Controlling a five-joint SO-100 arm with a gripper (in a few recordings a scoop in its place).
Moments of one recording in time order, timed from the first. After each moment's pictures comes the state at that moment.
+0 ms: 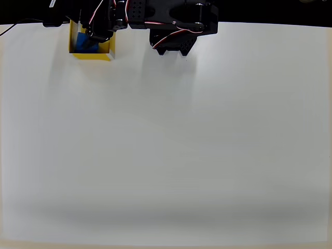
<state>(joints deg) 89.8 141.0 146.0 44.6 -90.2</state>
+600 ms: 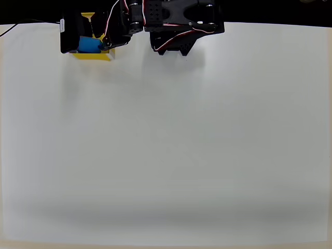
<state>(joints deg) 76.4 159.2 143.3 70.9 -101.7</state>
